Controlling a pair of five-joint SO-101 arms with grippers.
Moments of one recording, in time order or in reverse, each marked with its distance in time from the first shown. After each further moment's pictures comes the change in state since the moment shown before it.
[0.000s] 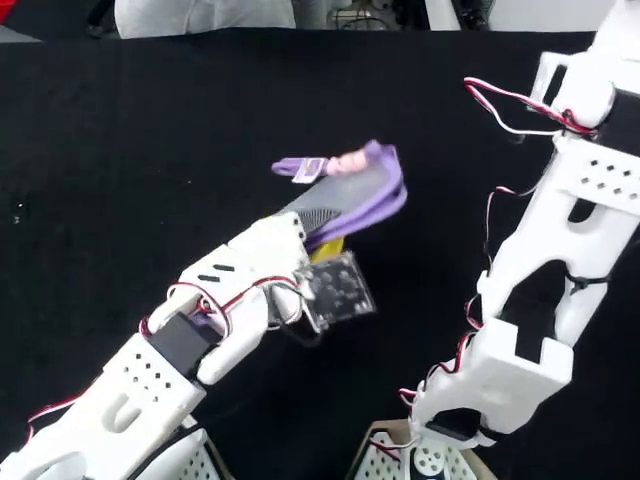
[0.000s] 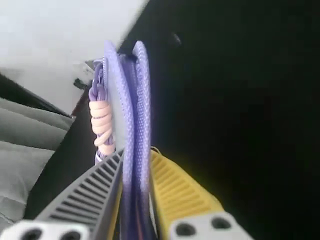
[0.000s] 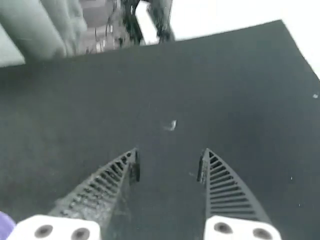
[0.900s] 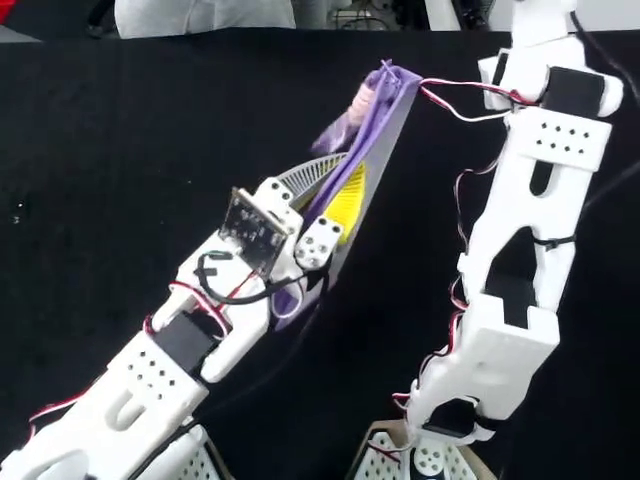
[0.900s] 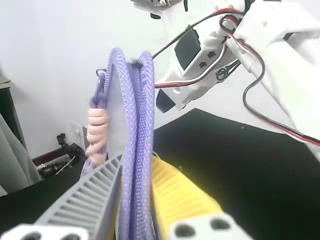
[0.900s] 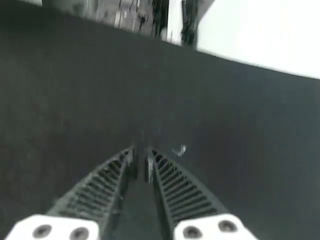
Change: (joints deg) left arm 0.1 -0.2 1.9 -30.4 40.1; right arm -6.6 8.4 6.7 -15.2 16.8
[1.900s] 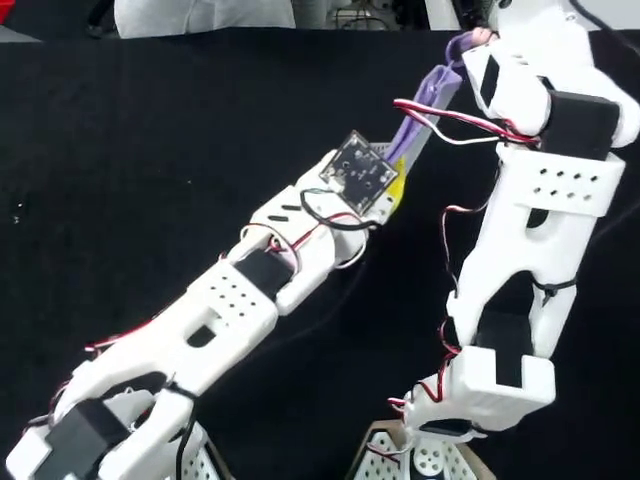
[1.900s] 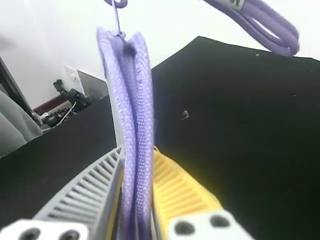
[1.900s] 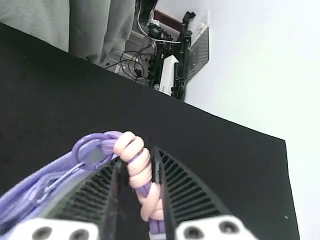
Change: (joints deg) left arm 0.8 34.6 -16.9 -0.8 -6.2; right arm -4.6 -15.6 0.1 4.2 5.4
